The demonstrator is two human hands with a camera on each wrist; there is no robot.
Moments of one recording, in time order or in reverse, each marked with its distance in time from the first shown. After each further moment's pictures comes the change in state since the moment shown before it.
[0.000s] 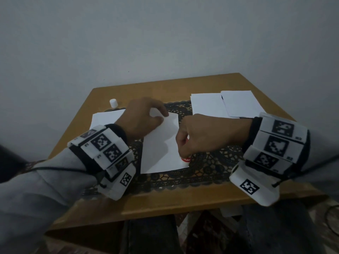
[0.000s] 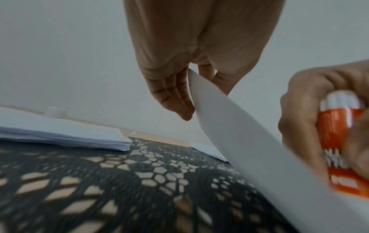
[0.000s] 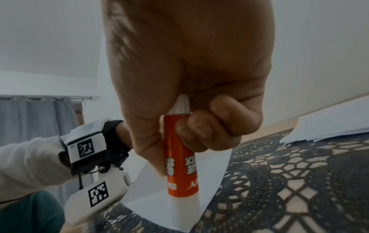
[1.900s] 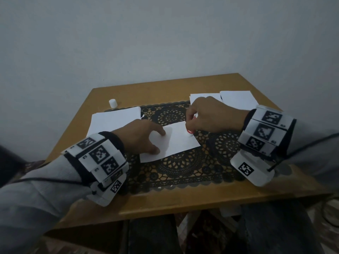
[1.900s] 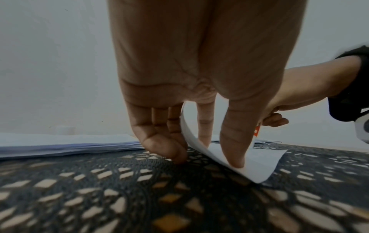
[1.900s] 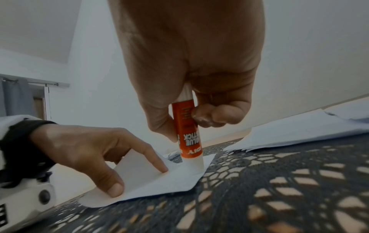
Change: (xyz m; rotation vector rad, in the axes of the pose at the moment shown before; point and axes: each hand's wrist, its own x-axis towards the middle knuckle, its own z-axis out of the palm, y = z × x) left_hand -0.013 -0.010 0.009 0.226 -0.489 -0.094; right_hand 0.014 0.042 -0.013 -0.031 0.330 0.165
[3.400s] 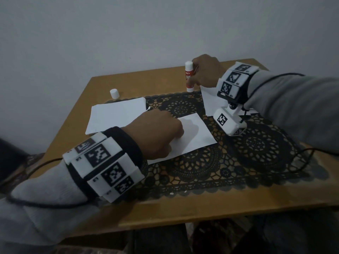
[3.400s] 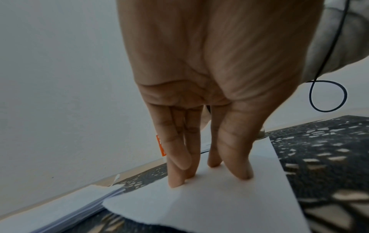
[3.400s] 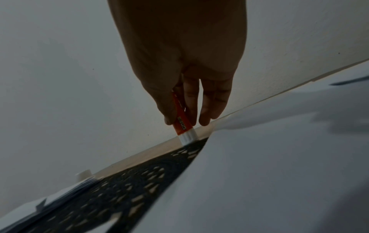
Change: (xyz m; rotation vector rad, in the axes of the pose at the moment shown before) left_hand 0.006 0.014 -0.001 0.443 0.035 0.273; right_hand 0.135 0.047 -0.002 0.064 0.269 0.243
